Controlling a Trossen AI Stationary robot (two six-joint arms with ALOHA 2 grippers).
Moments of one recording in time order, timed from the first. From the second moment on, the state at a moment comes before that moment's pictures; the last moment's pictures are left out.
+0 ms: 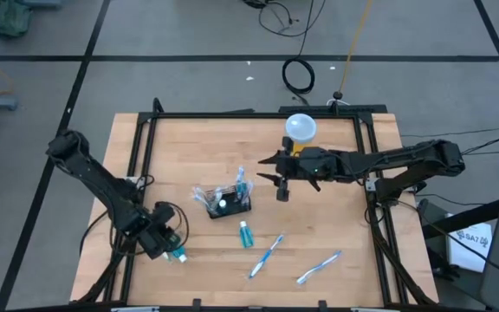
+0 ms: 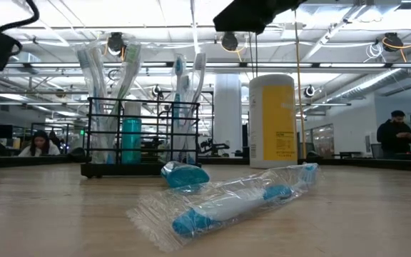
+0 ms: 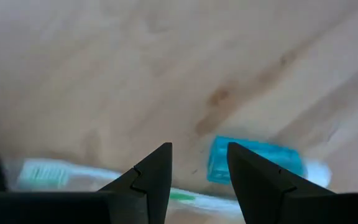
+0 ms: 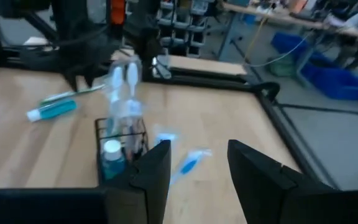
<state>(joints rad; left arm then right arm) -0.81 1.26 0.72 -0.92 -0.15 -1.70 0.03 1.36 1.02 0.02 0.19 -0.12</state>
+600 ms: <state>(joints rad) -0.82 1.26 0.70 -0.51 -0.22 -0.69 0.03 1.39 0.88 0.64 0.21 -0.36</state>
